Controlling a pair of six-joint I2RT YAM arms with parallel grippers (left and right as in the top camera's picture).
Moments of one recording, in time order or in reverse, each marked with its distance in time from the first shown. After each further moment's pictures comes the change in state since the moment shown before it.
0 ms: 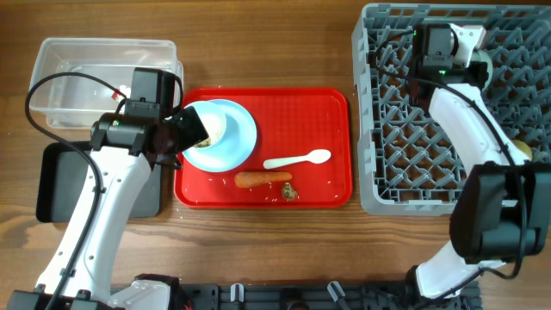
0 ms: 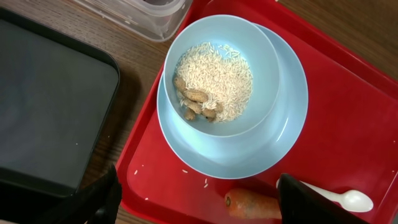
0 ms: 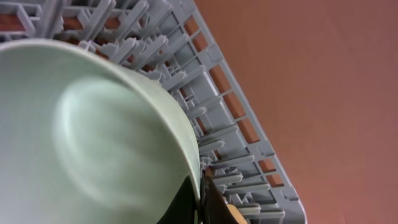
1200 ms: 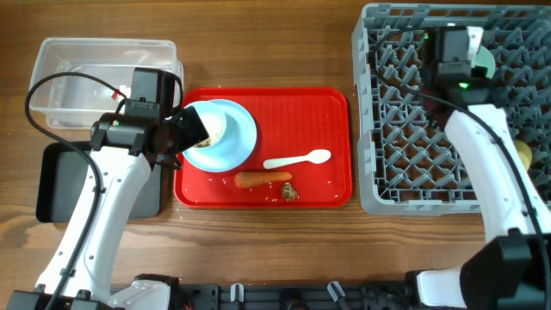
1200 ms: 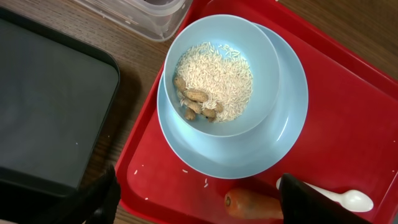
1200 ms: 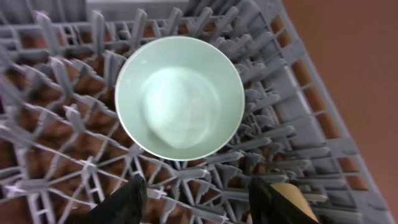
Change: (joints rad) left arm 0.000 0.000 0.000 0.000 0.000 0.000; right arm 0.029 -0.259 -0.002 -0.223 -0.438 0.093
